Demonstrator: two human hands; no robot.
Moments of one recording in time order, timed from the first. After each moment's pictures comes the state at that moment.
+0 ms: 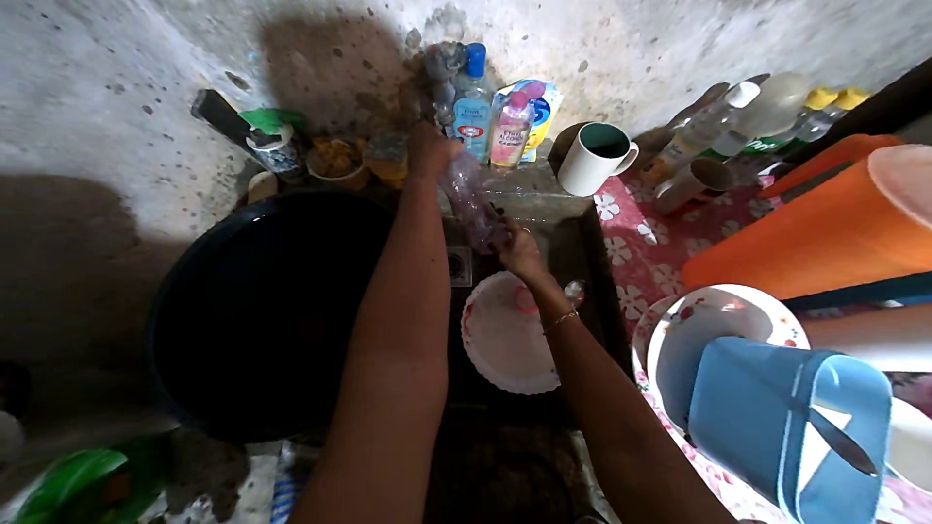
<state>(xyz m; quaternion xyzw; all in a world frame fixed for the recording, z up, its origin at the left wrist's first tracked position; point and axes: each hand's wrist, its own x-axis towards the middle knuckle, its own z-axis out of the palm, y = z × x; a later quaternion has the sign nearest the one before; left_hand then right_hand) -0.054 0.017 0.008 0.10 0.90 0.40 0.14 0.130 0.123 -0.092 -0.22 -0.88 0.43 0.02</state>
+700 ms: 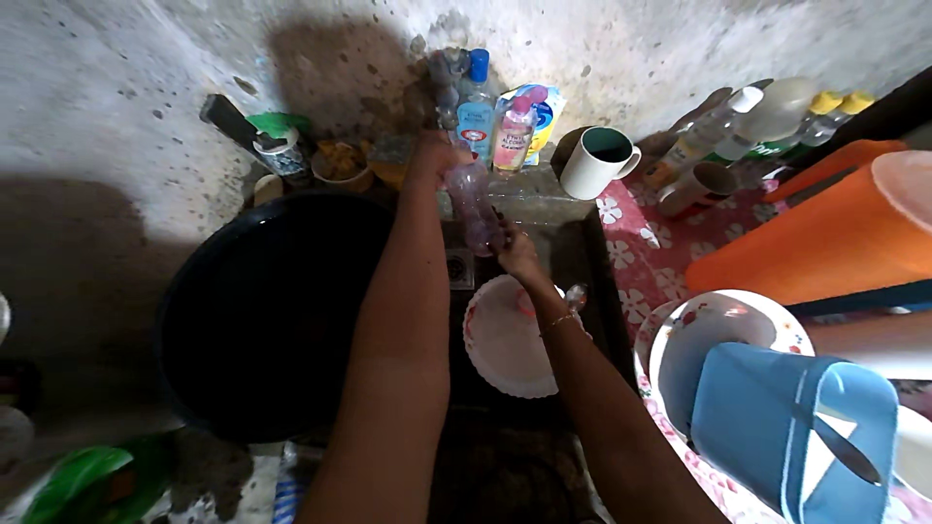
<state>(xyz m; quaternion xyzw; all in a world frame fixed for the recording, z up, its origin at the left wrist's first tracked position) -0.038 0.009 0.019 0.08 0.83 0.50 0.23 0.127 0.117 -0.091 -0.24 -0.86 0.46 0.00</state>
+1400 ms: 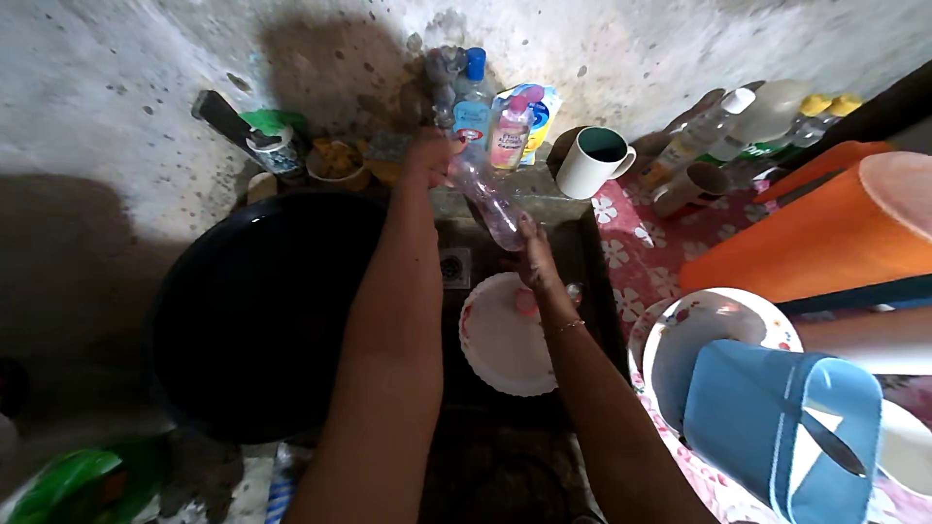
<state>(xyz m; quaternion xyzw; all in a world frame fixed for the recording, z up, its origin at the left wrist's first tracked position) -0.054 0.013 0.004 0.07 0.78 0.57 0.25 0.128 0.135 -0.101 -0.38 -0.56 0.74 0.08</state>
